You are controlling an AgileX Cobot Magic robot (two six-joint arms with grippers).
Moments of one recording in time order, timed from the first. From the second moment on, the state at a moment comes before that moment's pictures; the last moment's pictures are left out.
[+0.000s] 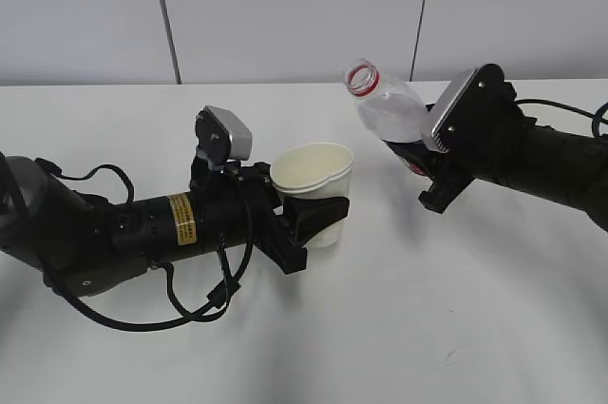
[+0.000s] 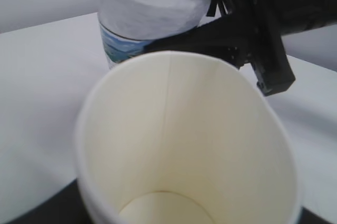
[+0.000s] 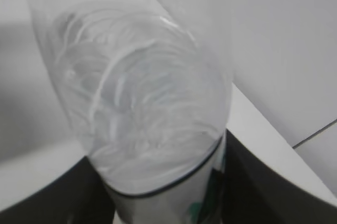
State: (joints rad) left arm -0.48 2.12 -0.85 0.74 -1.13 -0.47; right arm 0.12 1.87 -0.79 -0.60 -0.74 -0.29
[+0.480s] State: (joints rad) left arm -0.50 2.12 -0.85 0.74 -1.13 -0.47; right arm 0.12 1.87 -0.79 -0.59 -0.75 -0.48
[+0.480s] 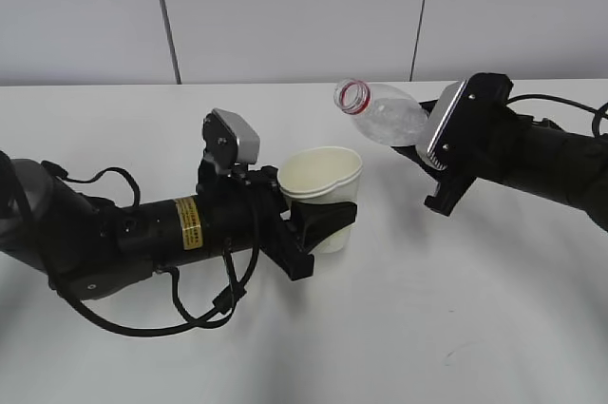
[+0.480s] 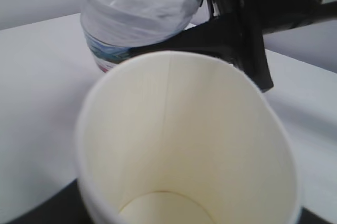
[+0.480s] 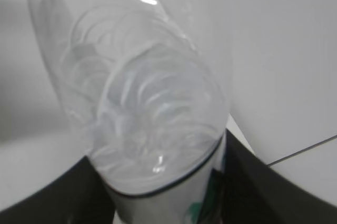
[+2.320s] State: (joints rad) left arm -0.51 2.12 -0.85 0.76 -1.13 -0.47; right arm 0.12 1.87 -0.79 -0.46 -0.81 -1.02
